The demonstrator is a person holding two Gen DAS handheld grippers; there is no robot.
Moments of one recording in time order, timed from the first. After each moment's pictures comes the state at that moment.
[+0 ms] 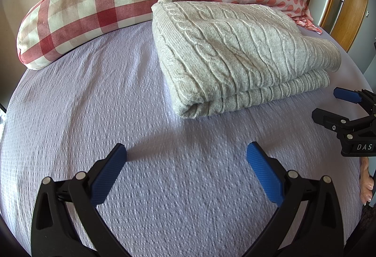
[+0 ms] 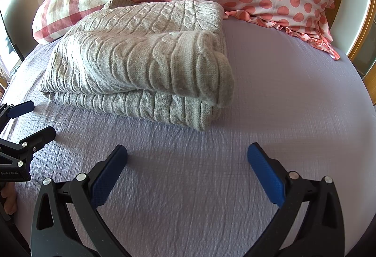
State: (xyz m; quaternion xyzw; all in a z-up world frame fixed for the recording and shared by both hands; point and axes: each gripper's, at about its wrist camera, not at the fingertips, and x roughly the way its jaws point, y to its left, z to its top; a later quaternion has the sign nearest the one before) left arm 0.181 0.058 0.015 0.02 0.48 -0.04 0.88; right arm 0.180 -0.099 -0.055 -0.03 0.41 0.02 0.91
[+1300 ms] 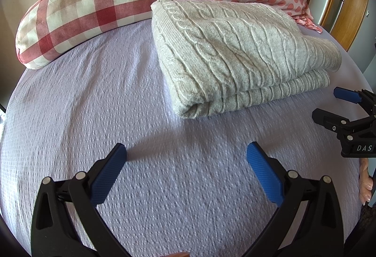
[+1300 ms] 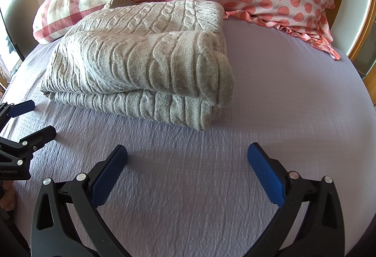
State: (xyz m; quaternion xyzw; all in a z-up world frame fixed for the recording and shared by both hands) left arm 0.185 0.058 0.016 0.02 0.49 -0.04 0.87; right arm 0.181 -0.098 -0.055 -0.03 0.41 0.02 0.91
